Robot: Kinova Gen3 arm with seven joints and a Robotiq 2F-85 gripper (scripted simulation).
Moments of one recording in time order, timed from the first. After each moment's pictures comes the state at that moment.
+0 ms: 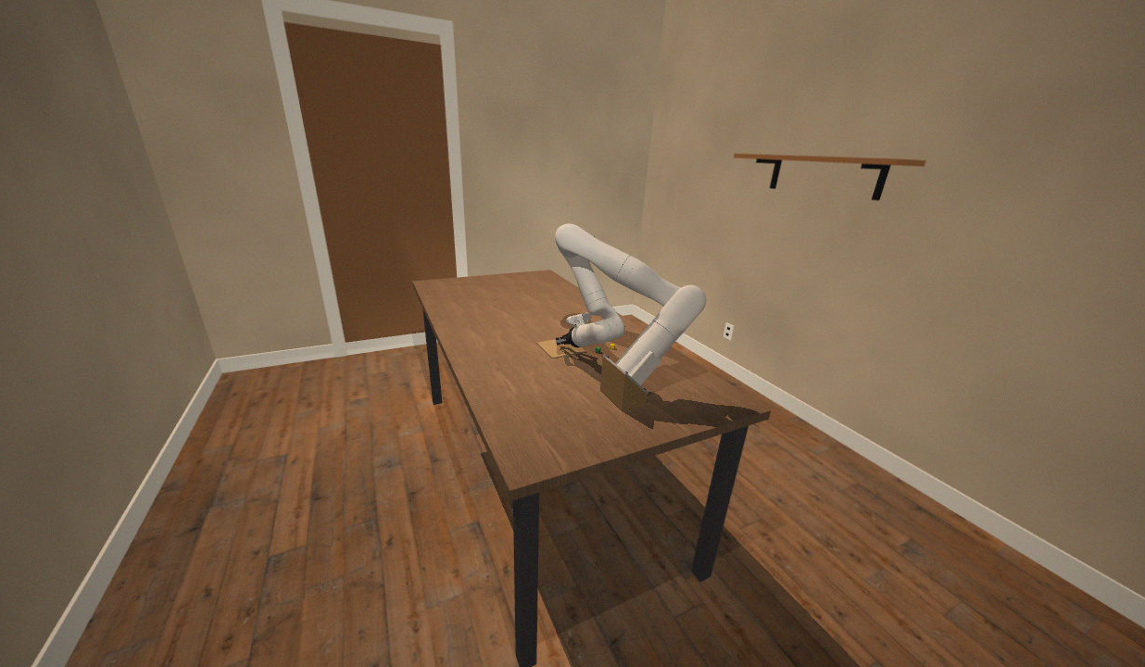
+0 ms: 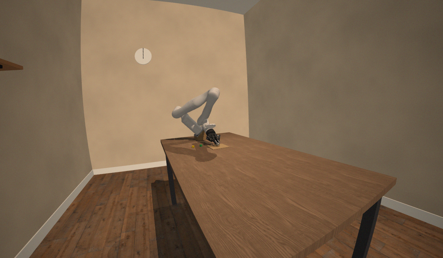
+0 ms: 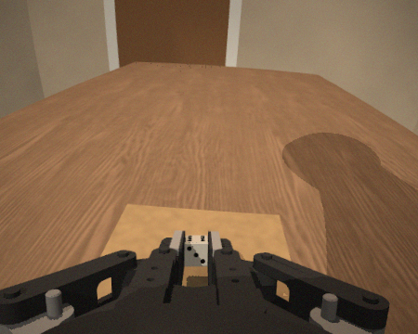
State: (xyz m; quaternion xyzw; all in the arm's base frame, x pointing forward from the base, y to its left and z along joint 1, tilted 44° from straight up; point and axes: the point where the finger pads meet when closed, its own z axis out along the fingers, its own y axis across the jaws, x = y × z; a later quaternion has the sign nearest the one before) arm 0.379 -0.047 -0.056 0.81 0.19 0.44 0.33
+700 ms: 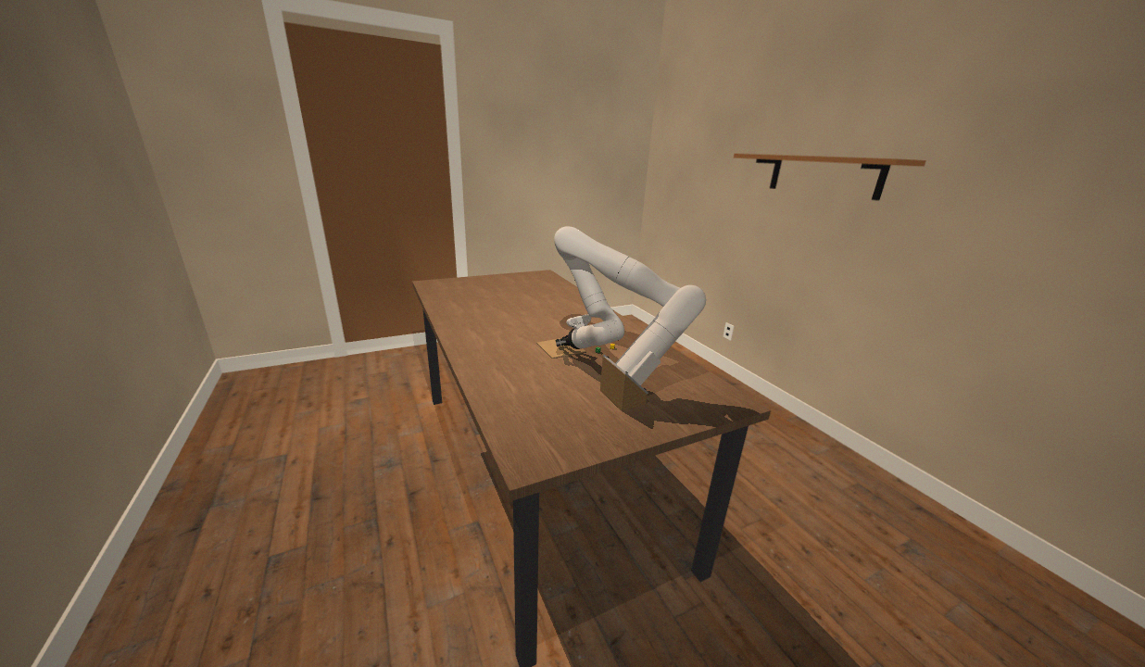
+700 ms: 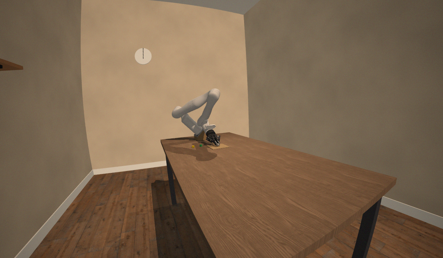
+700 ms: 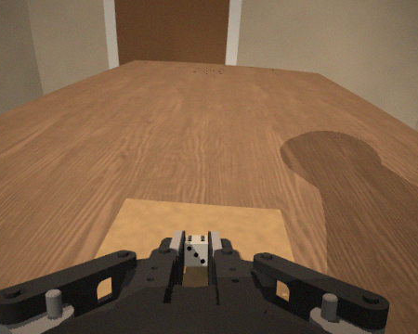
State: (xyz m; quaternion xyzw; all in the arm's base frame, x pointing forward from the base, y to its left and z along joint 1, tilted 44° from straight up) arm 0.379 -0.051 -0.060 0.81 0.19 0.44 0.33
